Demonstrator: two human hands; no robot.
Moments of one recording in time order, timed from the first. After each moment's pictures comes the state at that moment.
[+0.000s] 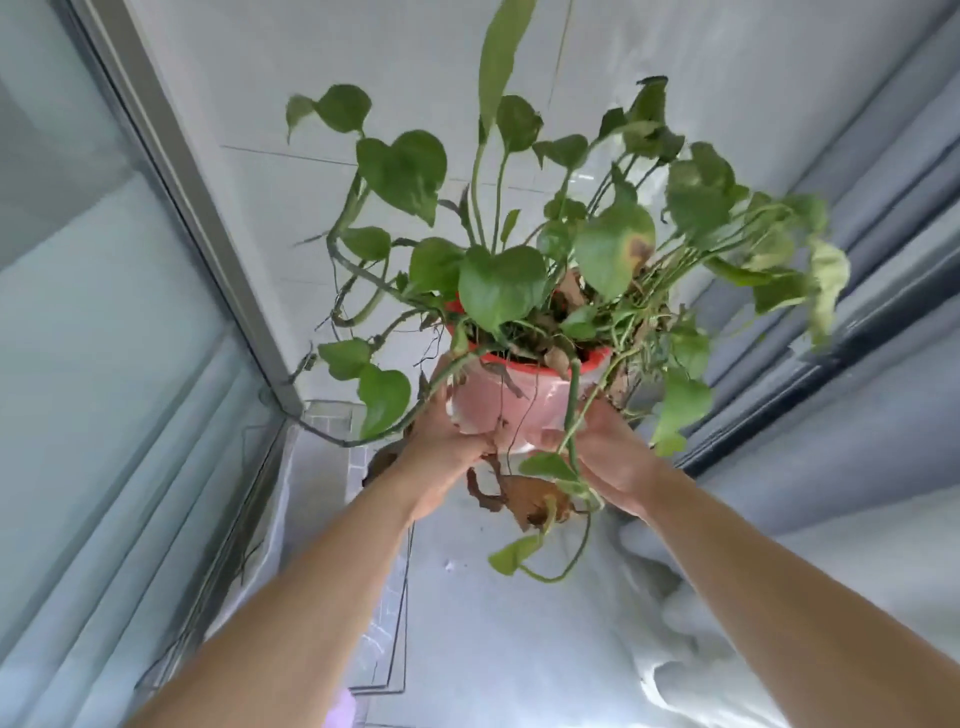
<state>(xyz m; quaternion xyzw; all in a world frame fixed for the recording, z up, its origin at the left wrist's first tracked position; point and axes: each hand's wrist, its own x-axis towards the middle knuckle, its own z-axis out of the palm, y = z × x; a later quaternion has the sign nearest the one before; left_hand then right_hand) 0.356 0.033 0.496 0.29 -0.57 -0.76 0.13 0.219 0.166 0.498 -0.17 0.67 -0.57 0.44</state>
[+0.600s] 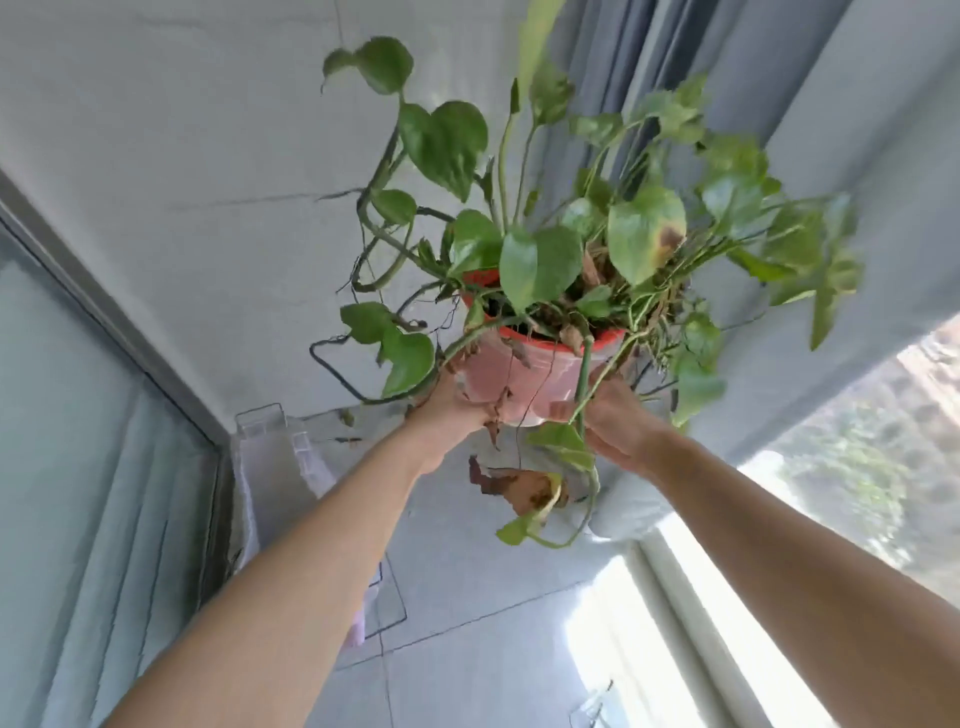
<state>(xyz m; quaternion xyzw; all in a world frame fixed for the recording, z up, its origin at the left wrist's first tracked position) 0.443 0.204 0.597 0.17 -0.69 -0.70 -0.03 0.375 0.387 0.610 -0.08 0.71 -0.62 0.33</state>
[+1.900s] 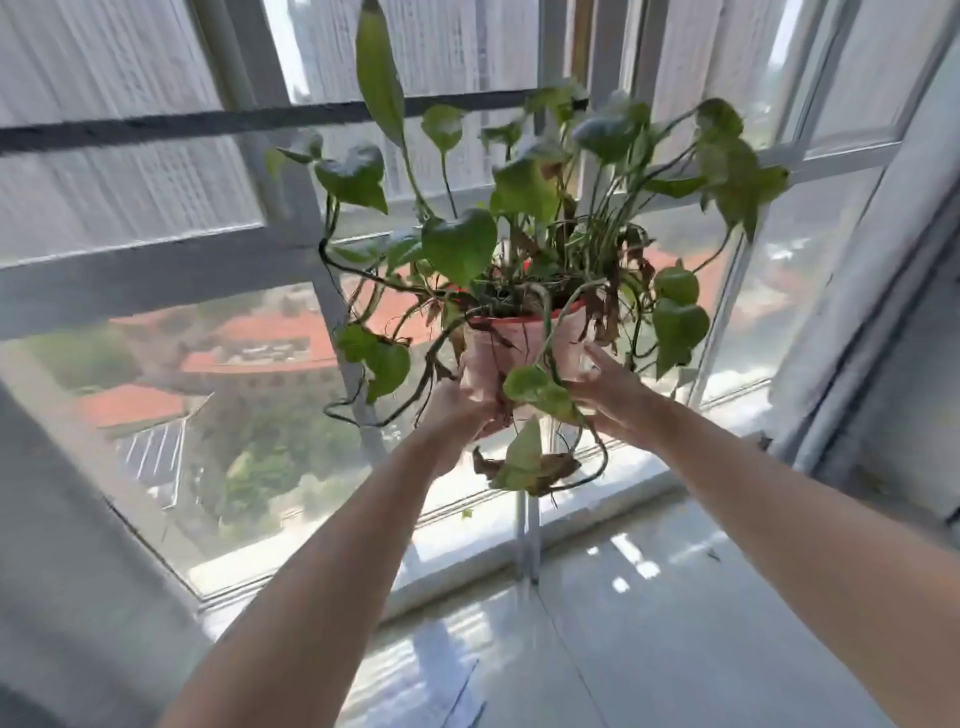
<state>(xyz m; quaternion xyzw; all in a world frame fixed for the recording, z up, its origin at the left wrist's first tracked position) 0.731 0.679 0.753 -0.42 -0.59 -0.51 -0.46 0.918 0.761 0.749 0.39 0.54 -0.67 -0.34</state>
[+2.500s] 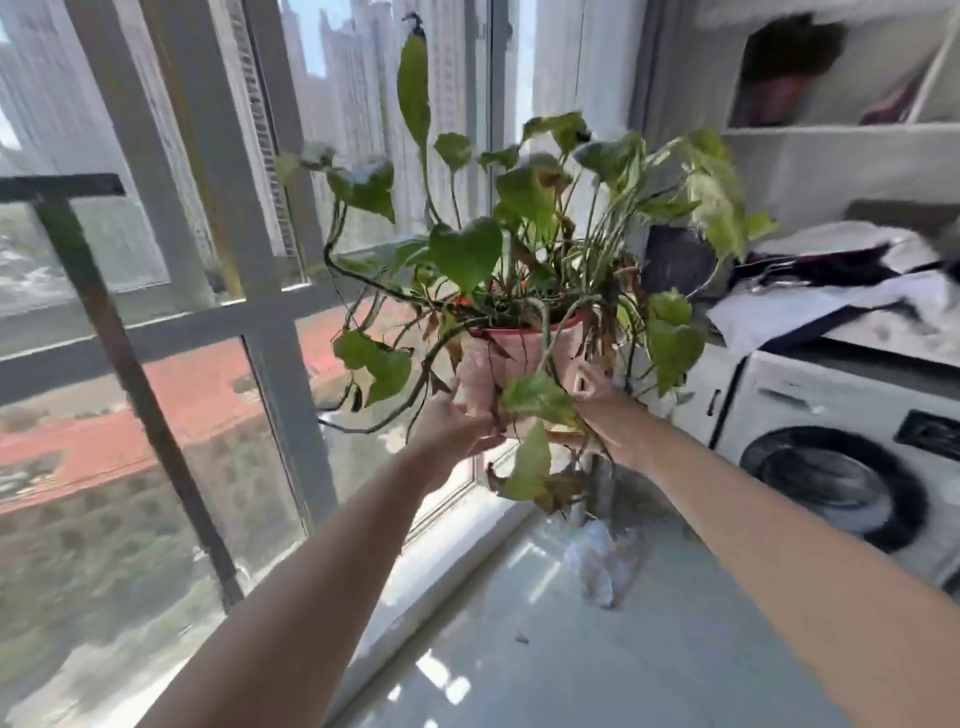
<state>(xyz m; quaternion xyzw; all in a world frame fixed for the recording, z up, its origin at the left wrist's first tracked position) 1.122 0.952 0.791 -0.54 -0.43 -0.44 -0.57 1.318 0.953 0.788 0.50 0.43 -0.56 -0.51</state>
